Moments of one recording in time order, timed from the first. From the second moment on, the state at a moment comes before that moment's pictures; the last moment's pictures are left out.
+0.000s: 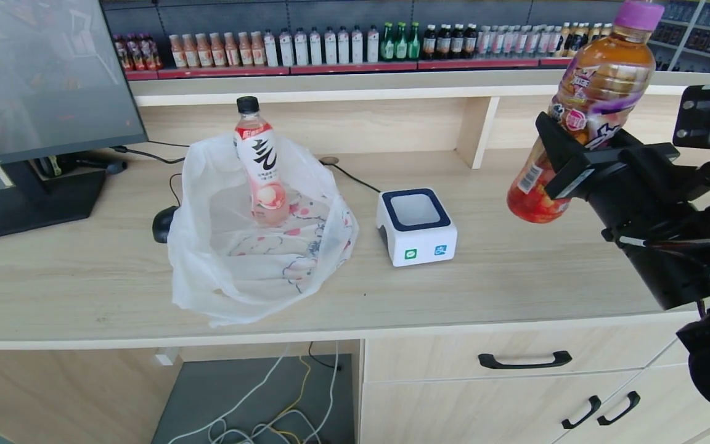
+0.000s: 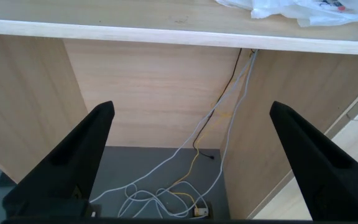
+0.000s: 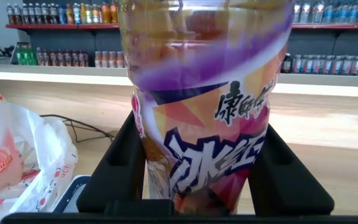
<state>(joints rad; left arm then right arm) 0.00 0.00 0.00 0.00 0.00 0.00 0.44 1.68 -0.67 -1.57 -0.16 -0.17</state>
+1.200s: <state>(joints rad) 0.00 0.00 0.00 0.00 0.00 0.00 0.52 1.67 -0.81 -1.37 -0.18 -0.49</state>
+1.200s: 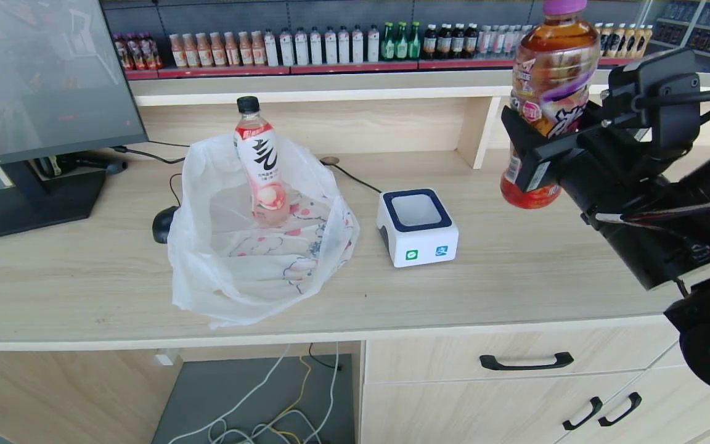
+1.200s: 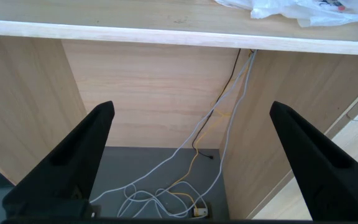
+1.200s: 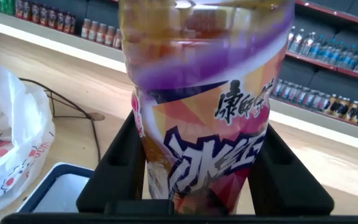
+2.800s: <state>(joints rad) 0.00 0.00 0.00 0.00 0.00 0.00 0.54 1.89 -1.06 -1.18 0.57 -1.07</state>
